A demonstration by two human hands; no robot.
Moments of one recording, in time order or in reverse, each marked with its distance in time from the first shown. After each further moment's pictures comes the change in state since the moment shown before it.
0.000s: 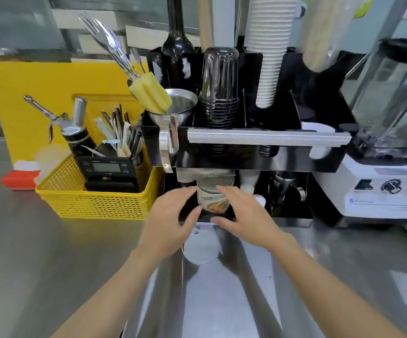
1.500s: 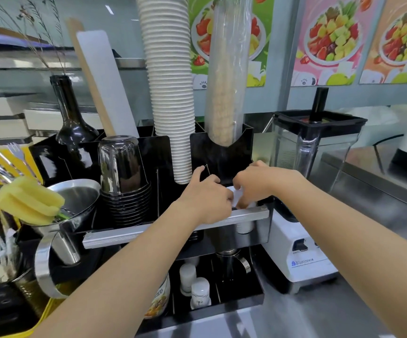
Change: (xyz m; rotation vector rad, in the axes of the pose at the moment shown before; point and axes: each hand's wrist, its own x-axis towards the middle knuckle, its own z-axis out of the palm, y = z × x) left_hand 0.252 0.149 0.083 0.389 -0.554 0.438; right_hand 0.093 0.100 -0.229 -0.570 -0.400 0.374
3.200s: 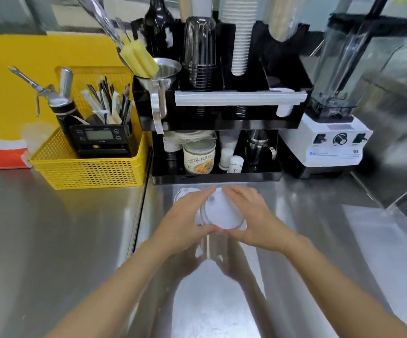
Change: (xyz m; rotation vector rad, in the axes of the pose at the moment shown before) left_hand -0.337 0.064 0.121 -0.778 0.176 -0.325; right_hand -0.204 -0.198 0.208 0.589 0.364 -0.330
